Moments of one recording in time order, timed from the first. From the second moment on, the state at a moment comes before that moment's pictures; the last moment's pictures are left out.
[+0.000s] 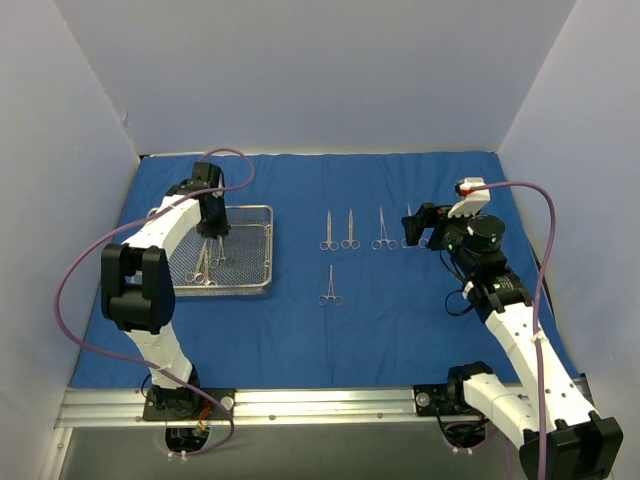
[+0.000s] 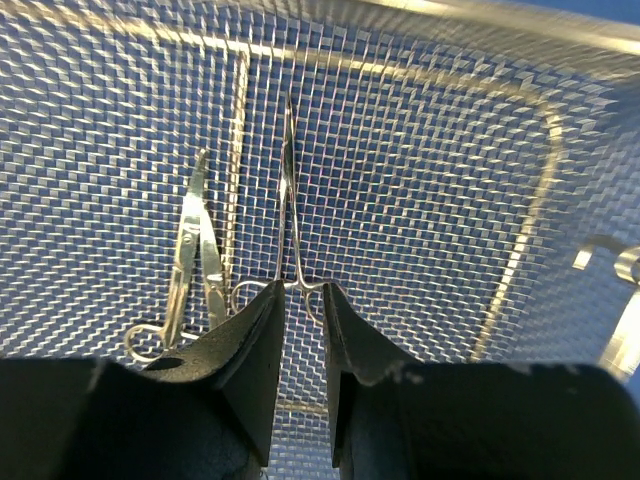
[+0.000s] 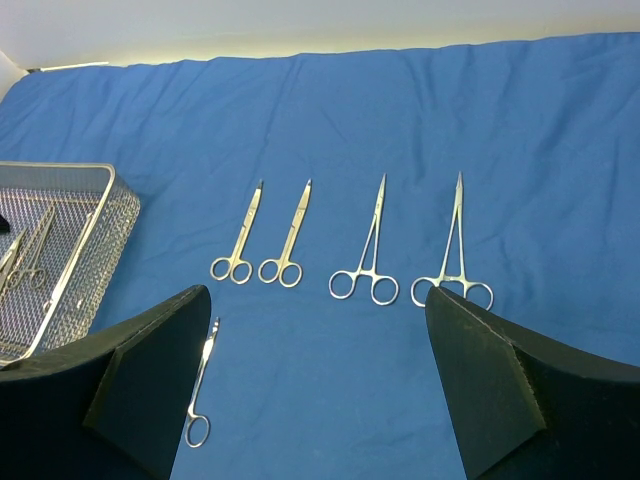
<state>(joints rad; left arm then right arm) -0.14 1.81 1.42 -0.70 -0.14 -0.28 0.20 0.88 0.75 -0.11 -0.09 0.23</state>
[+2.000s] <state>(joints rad) -0.12 1.98 1.40 -0.69 -0.12 -0.20 0.20 0.88 0.75 -0.11 -0.09 0.23</state>
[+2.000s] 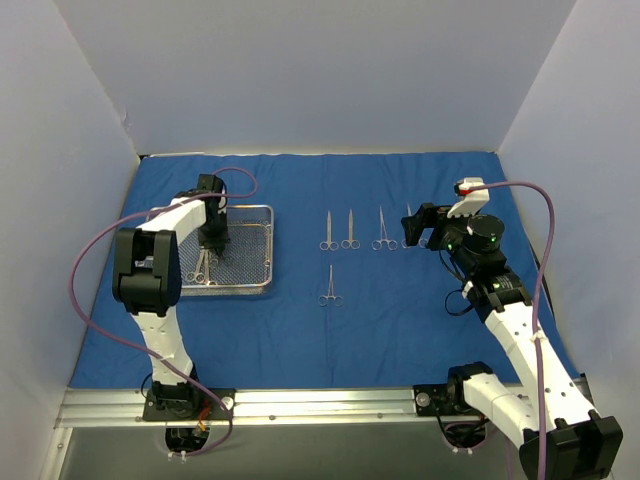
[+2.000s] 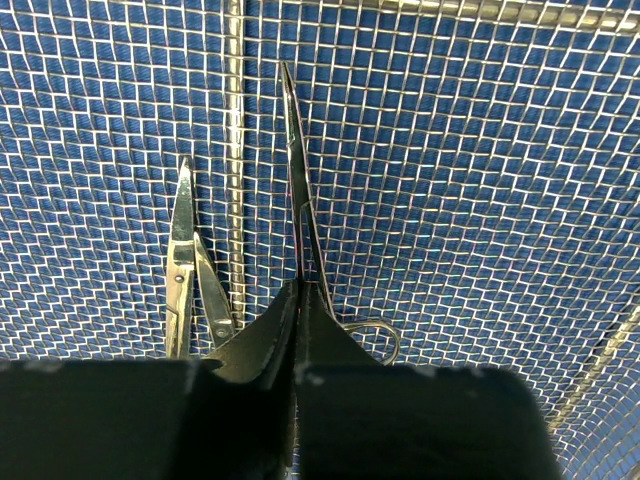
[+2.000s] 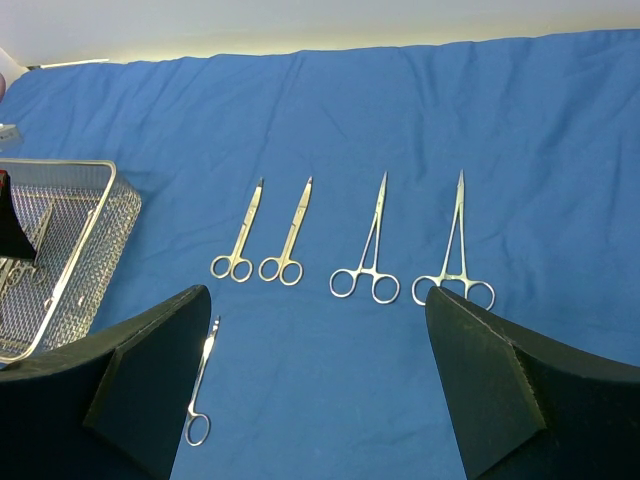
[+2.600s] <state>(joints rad) -0.13 1.80 1.42 -0.71 -0.14 -0.22 0.20 0.88 0.75 -0.11 -0.09 0.23</state>
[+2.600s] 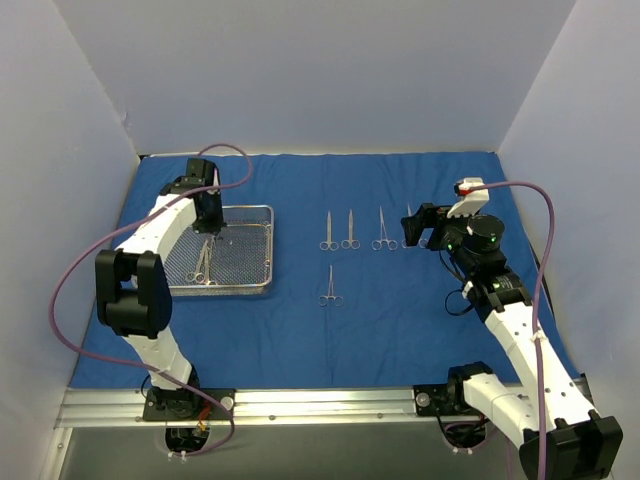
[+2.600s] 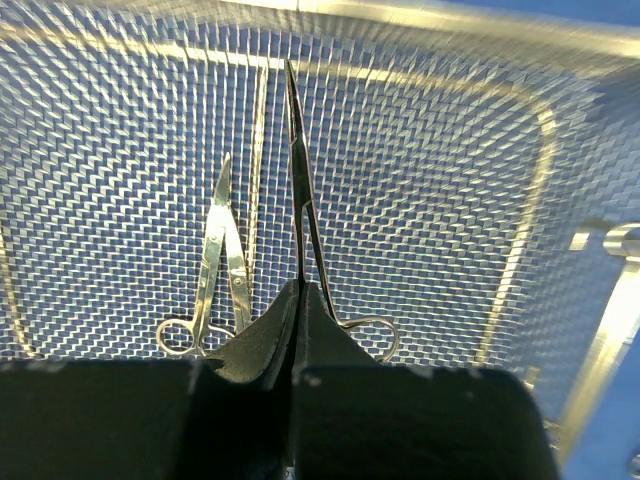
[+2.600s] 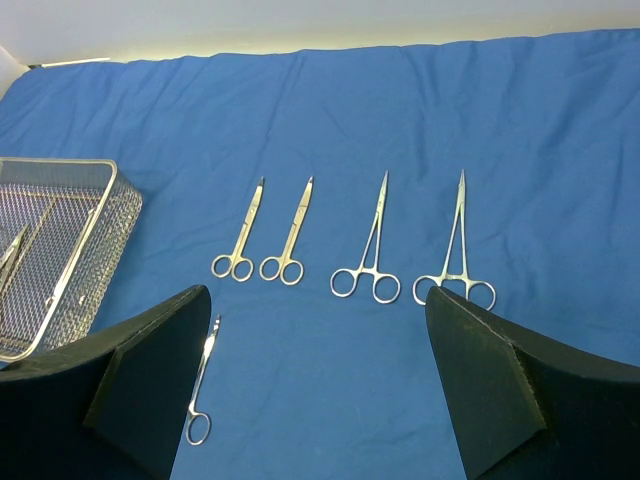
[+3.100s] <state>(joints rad) -0.44 1.71 1.47 -0.82 -0.18 -0.43 0.20 0.88 0.75 -0.12 -0.10 0.23</state>
